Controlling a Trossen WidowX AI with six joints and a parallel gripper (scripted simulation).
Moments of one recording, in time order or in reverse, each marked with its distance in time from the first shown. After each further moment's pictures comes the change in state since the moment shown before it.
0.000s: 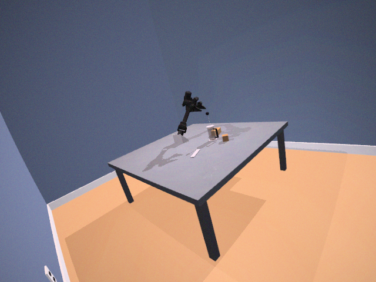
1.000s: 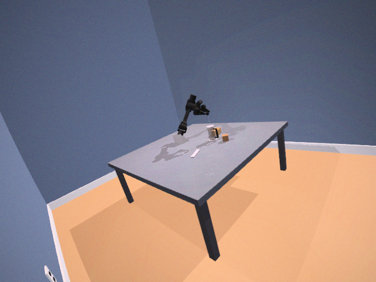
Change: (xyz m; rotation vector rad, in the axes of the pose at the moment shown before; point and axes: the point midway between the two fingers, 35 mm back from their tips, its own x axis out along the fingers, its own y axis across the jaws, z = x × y) arm 0.044 0.003 -0.015 -0.002 -0.004 0.006
